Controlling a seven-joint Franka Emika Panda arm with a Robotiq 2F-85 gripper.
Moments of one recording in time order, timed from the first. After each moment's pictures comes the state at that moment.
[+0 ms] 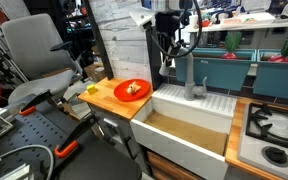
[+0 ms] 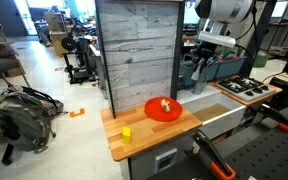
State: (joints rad) arm -0.19 0.78 -0.06 -1.66 0.32 2.48 0.18
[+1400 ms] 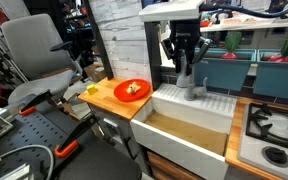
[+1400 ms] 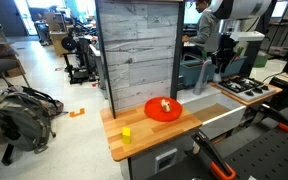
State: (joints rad) arm -0.27 0.76 -0.10 -1.67 0.05 2.37 -0.29
